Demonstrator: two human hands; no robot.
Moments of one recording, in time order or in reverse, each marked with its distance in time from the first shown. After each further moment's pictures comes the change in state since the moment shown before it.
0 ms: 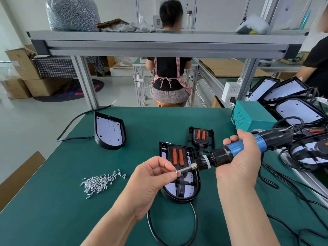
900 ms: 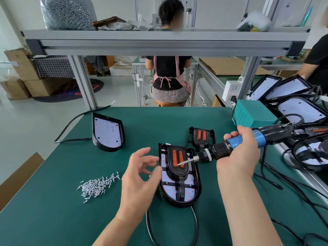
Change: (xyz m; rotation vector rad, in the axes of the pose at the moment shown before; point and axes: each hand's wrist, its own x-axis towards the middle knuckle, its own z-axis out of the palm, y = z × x) left_hand 0.015 -0.032 -0.020 0.538 0.447 0.357; right_hand 0.031 0.010 0.006 -0.032 0.053 -0.043
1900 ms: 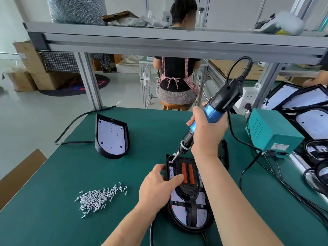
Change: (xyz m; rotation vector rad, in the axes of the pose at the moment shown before) left_hand 0.044 -0.006 0.030 0.171 -0.266 -0.506; right_hand 0.012 0.079 0.089 -0.321 -0.428 -0.355
